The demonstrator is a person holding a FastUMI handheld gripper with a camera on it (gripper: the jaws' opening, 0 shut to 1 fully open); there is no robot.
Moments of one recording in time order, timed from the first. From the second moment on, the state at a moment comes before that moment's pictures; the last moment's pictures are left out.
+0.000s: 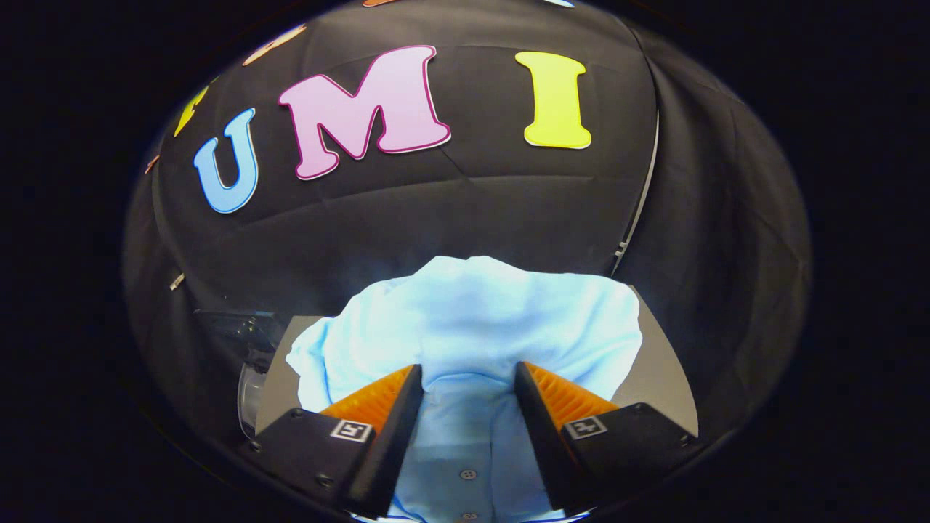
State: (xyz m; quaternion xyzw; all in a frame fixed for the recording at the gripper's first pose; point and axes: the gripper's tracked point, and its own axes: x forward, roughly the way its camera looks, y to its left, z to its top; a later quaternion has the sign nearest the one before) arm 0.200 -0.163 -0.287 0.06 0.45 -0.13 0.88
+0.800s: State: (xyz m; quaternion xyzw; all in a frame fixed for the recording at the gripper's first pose) arm 0.181 -0.097 -0.186 0.11 0.34 -0.05 0.93
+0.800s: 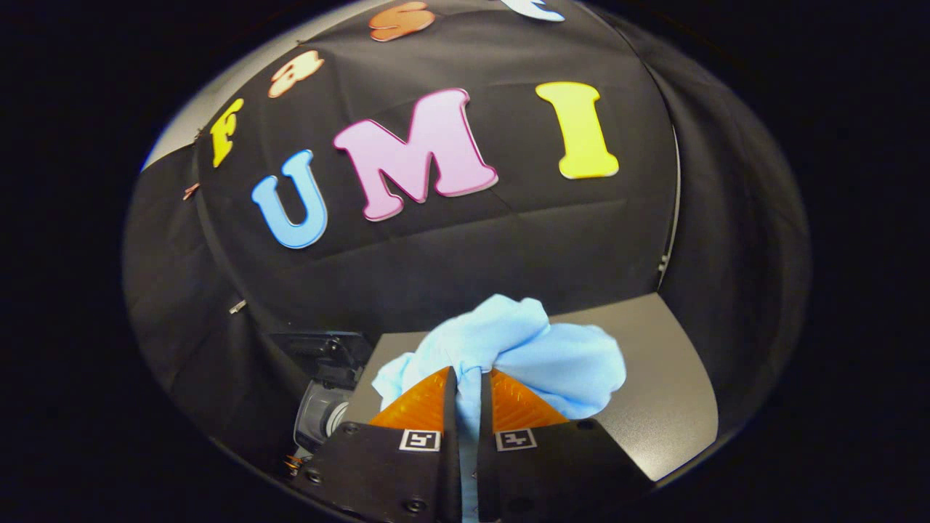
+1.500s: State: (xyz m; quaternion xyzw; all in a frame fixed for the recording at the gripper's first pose) arm 0.177 0.118 -0.071 0.08 0.25 0.12 0.96
